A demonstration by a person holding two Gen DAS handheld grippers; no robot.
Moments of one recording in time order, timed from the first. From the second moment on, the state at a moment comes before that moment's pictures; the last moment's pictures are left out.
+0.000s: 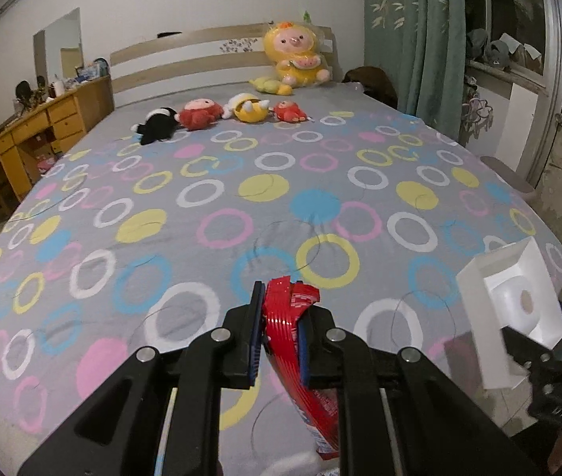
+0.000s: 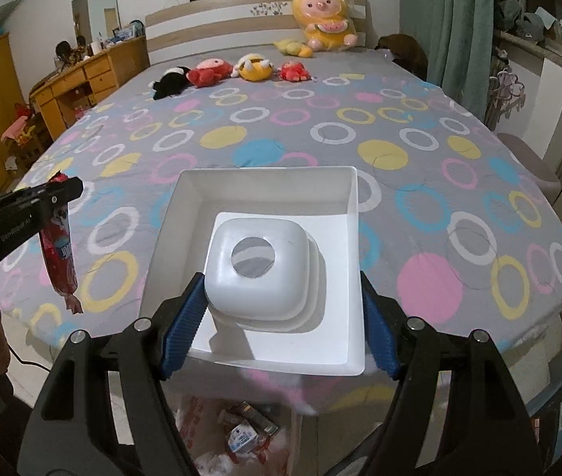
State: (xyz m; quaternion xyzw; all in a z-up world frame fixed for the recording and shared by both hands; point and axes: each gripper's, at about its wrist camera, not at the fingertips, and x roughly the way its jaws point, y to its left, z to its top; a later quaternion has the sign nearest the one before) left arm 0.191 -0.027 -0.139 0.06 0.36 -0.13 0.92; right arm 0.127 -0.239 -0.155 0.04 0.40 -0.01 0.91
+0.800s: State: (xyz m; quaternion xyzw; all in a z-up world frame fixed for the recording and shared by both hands) left arm 0.044 -0.014 -0.170 0.11 0.41 -0.16 0.89; right arm -0.009 -0.204 -0.157 0.04 0.39 0.02 0.92
